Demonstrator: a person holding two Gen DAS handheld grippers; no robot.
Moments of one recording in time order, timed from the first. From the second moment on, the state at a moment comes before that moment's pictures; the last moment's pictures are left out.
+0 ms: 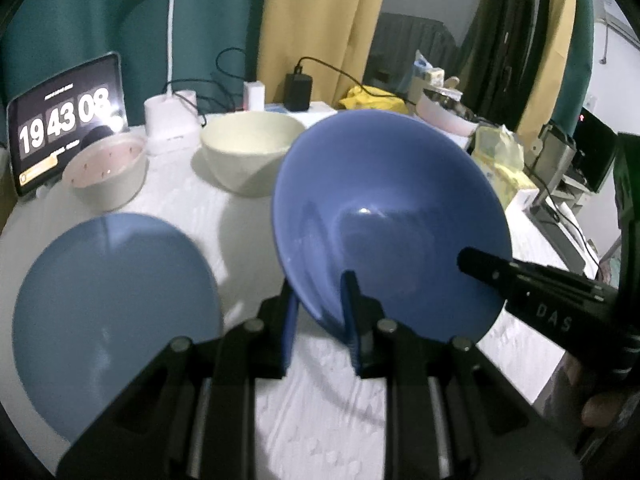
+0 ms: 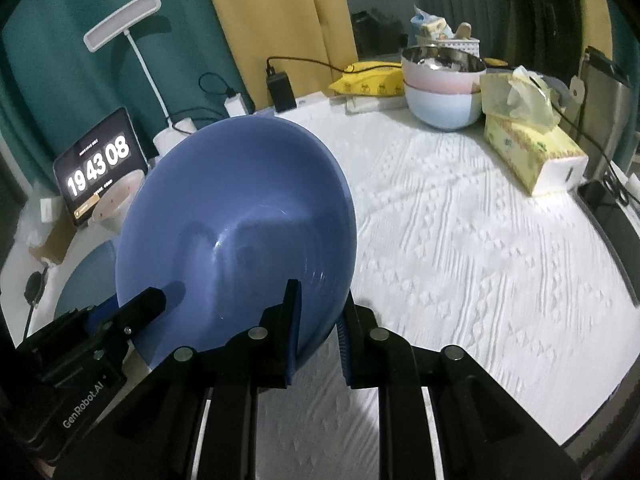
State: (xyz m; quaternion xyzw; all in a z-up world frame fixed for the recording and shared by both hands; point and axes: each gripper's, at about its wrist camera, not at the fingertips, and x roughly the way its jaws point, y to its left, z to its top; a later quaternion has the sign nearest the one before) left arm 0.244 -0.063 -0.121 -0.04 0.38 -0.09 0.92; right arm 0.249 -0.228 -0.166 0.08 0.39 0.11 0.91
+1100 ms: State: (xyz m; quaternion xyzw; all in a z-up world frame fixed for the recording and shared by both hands) left arm 0.225 -0.055 -0.112 -0.04 0.39 -0.11 0.91; right arm 0.232 -0.233 -0.143 0.10 0.38 0.11 0.91
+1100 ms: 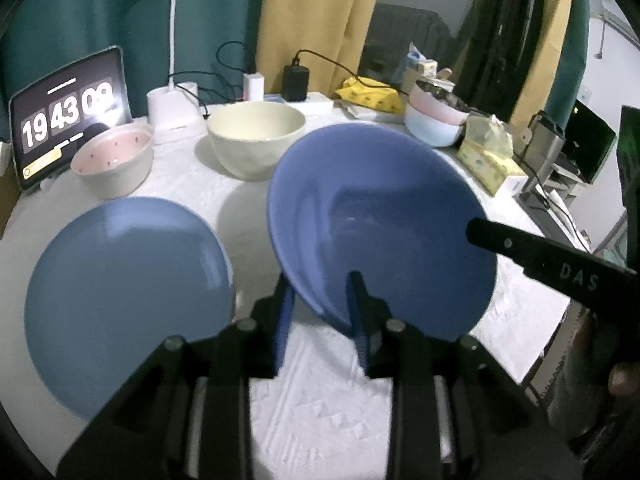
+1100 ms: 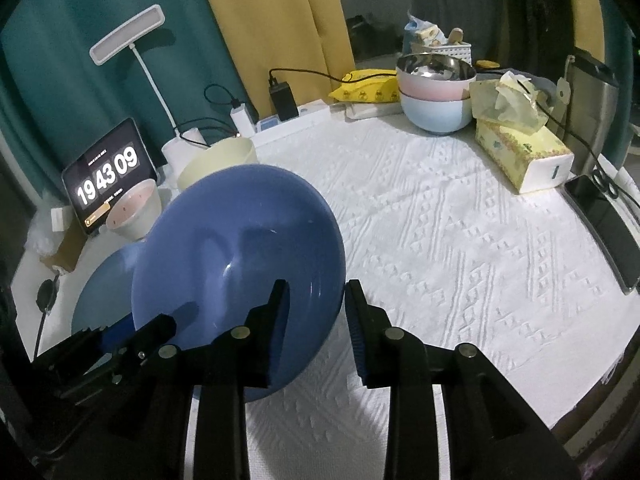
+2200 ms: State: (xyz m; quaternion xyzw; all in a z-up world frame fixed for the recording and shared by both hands) left arm 0.240 -0.010 -0.057 -0.05 0.32 -0.06 0.94; right arm 0.264 -0.204 -0.094 0.06 0.33 0.14 0.93
